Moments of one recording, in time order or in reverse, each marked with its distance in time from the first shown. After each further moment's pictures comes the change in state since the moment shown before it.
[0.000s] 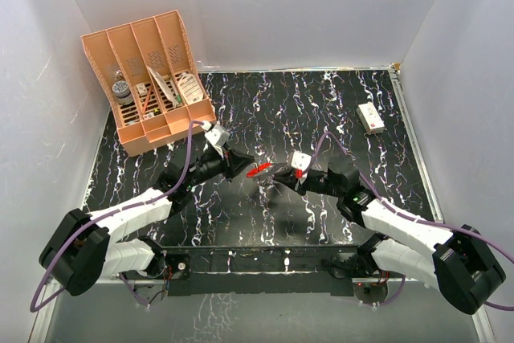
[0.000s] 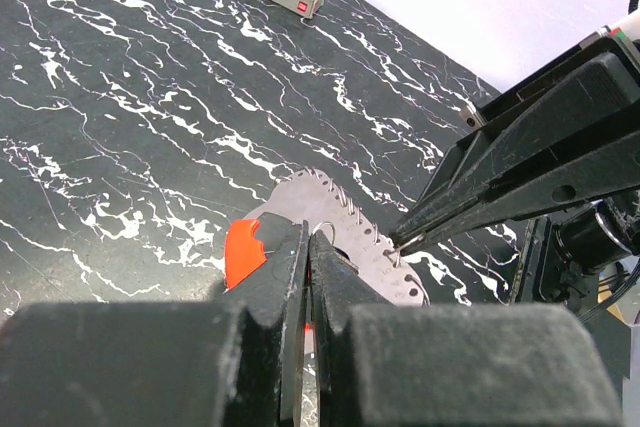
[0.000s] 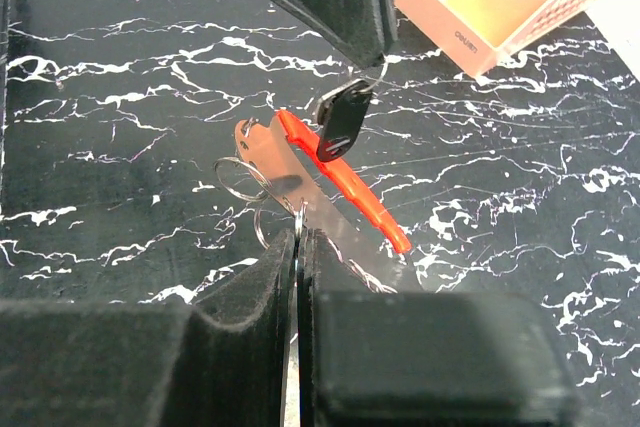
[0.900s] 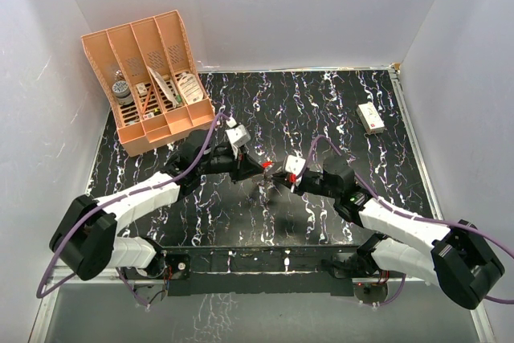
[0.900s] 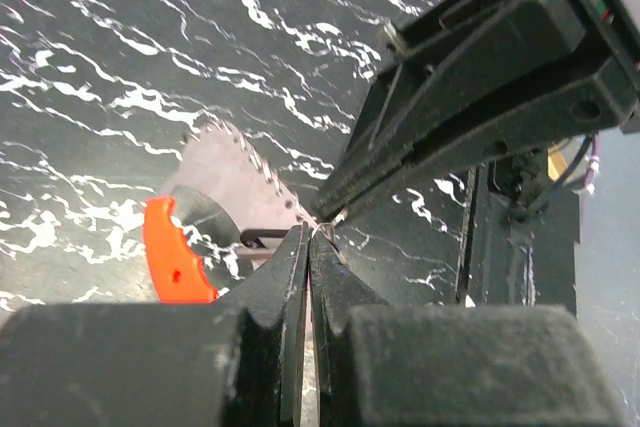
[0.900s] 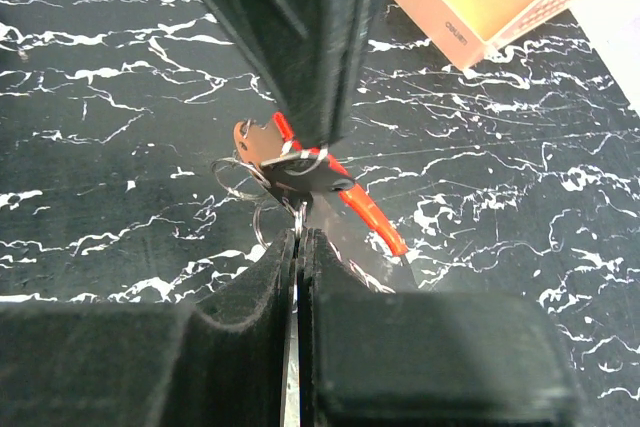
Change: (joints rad) left arm -0.006 0.105 0.197 -0.291 0.263 0.175; right arm 0.041 0.028 0.009 -0.011 0.049 -0.095
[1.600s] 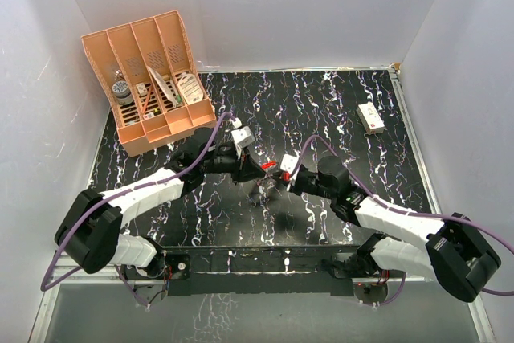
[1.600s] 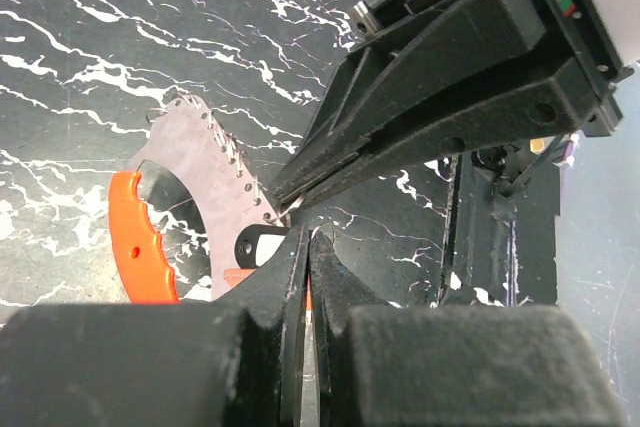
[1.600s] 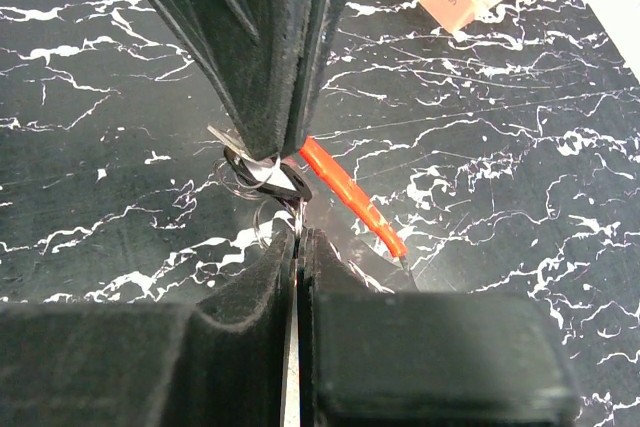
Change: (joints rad) left arm 0.000 0.063 0.039 -0.086 0.089 0.029; right arm 0.031 0.049 0.002 0.002 0.121 0.001
